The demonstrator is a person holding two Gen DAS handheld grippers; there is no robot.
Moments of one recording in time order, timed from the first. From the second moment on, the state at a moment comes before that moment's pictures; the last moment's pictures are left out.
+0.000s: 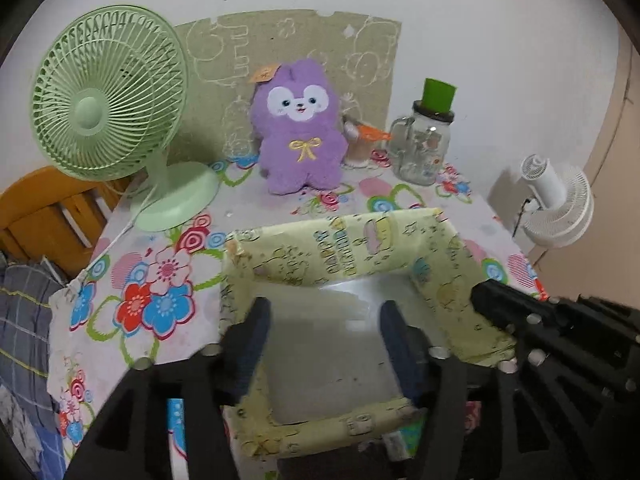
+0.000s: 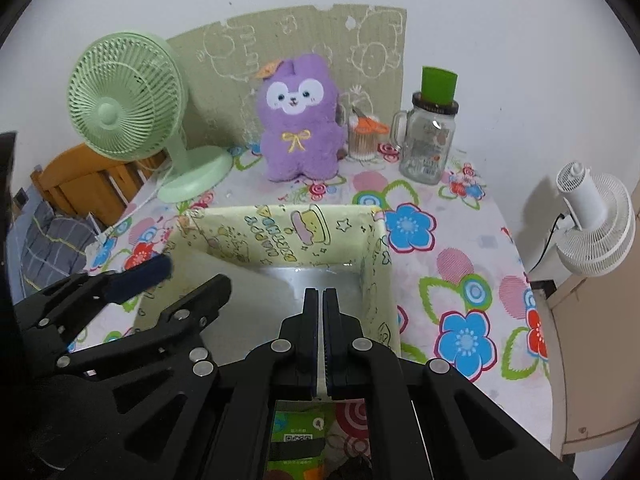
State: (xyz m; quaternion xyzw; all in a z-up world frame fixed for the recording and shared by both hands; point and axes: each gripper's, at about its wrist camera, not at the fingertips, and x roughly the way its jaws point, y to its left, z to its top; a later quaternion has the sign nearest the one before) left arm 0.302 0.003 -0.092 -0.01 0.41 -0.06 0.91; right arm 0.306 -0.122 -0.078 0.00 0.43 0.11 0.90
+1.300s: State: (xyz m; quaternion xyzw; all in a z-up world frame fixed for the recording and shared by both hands) left arm 0.133 -0.034 -0.113 -0.02 0.41 -0.06 0.91; right arm 0.169 -0.142 -0.101 -0.04 0.42 0.16 0.89
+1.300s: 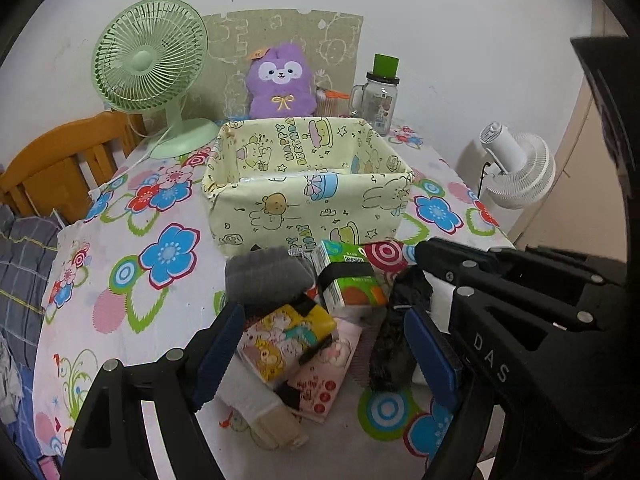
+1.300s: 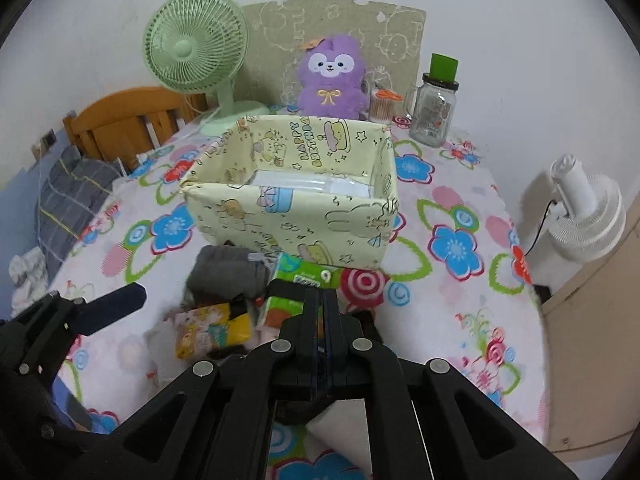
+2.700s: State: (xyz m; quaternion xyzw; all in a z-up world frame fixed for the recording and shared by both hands) left arm 0.149 0.004 -0.164 -0.01 0.44 -0.06 0.90; right arm 0.182 -0.111 -0.146 -0.06 0.44 0.11 0.89
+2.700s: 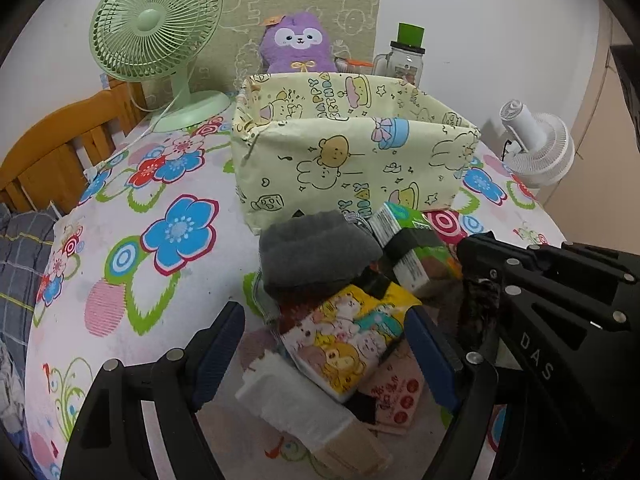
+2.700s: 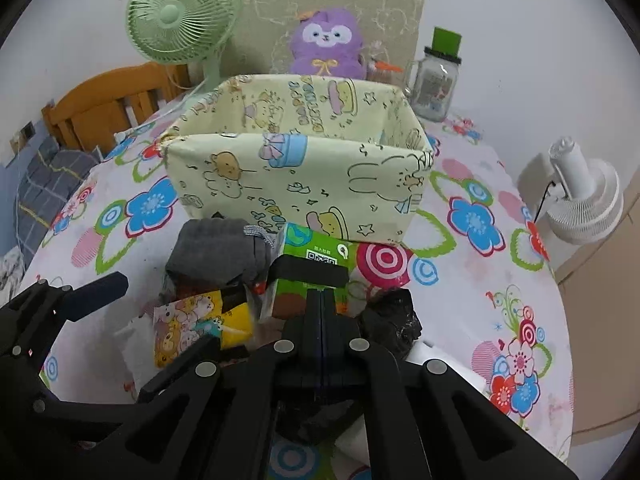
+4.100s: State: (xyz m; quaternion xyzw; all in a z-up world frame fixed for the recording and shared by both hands) left arm 0.197 0.015 -0.183 -0.01 0.47 -0.05 0.88; right arm 0.239 -0.105 -0.175 -0.01 0.49 0.13 0.86
